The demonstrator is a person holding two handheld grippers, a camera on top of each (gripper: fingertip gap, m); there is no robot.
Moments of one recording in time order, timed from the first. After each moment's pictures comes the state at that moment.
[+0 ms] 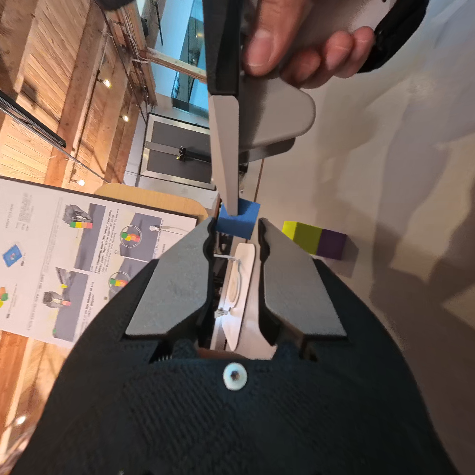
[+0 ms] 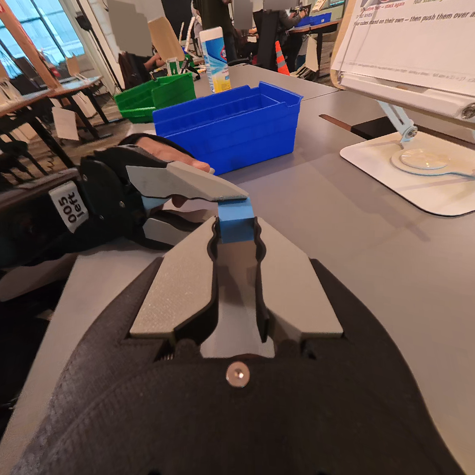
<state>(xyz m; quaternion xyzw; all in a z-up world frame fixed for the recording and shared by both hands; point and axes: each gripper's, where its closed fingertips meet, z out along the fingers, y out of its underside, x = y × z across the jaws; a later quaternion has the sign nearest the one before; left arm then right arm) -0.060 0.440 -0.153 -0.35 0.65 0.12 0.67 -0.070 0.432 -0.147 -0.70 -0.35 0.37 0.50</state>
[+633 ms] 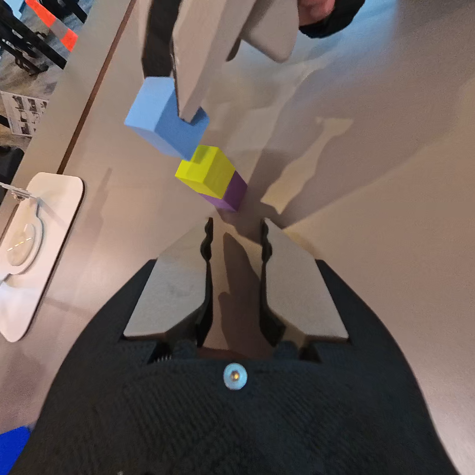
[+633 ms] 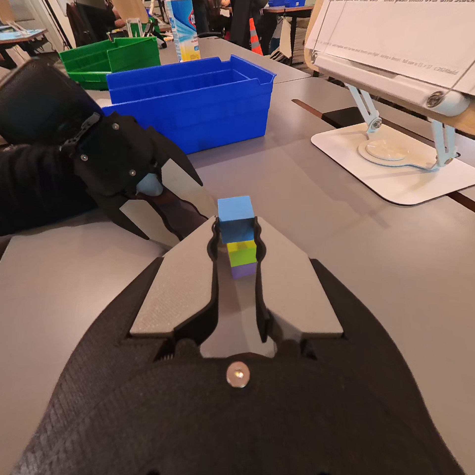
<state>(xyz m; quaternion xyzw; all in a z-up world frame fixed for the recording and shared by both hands) -0.082 0.442 -0.247 -0.59 0.67 -0.14 0.42 -0.060 0.454 -0.172 -0.72 -0.36 0.30 0.51</state>
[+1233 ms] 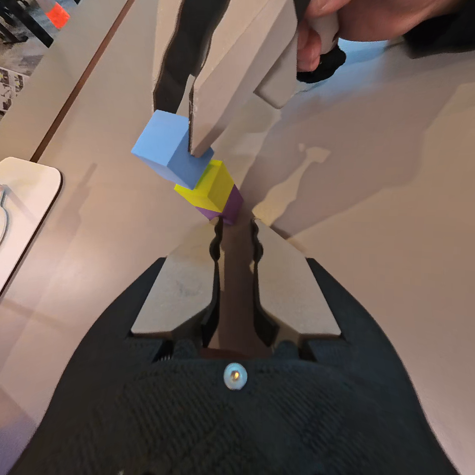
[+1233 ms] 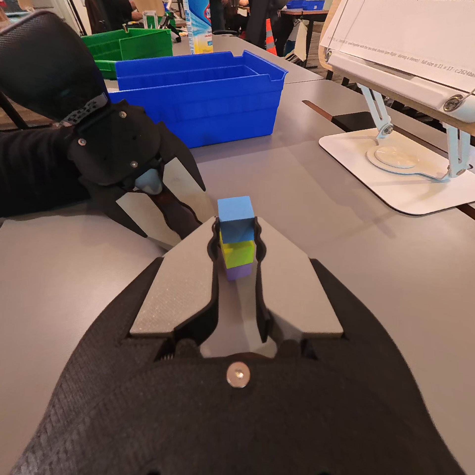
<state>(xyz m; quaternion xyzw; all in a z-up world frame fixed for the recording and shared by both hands) -0.069 0.438 -0.246 -0.63 0.64 -0.18 0.40 -0.062 0.458 -0.179 -0.71 -0.39 0.30 0.51</state>
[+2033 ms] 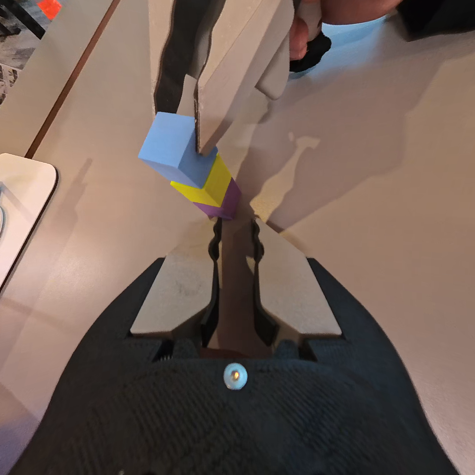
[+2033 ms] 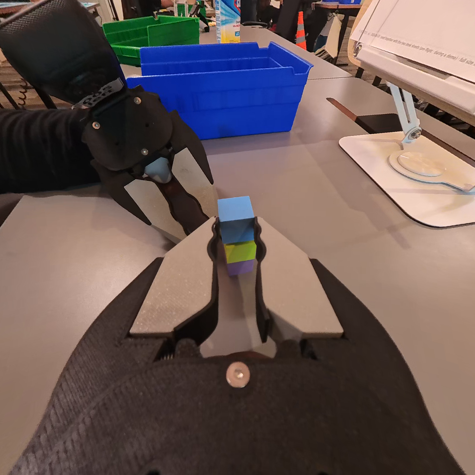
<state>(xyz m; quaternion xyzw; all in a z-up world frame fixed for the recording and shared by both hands) -0.071 0.437 -0.251 -0.63 0.65 -0.17 0.39 -0.063 0.454 -0.185 -0.68 -0.43 0.32 0.49</state>
